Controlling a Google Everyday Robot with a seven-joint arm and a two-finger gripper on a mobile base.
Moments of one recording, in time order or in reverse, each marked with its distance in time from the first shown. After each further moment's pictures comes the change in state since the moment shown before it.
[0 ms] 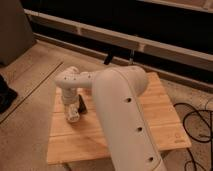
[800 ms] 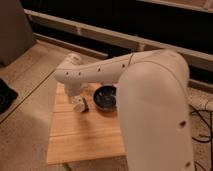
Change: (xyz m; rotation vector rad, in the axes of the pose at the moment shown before) arm 0.037 -0.037 -0.141 0.222 -0.194 0.067
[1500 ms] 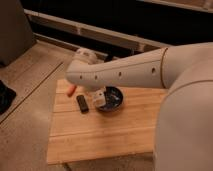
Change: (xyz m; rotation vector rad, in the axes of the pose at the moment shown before) arm 0.018 -0.068 -0.067 0.197 -0.190 0.090
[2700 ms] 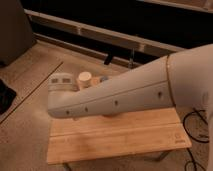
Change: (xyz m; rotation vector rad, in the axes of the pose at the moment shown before) arm 0.043 0.059 -0.038 -0.136 -0.119 -0.133
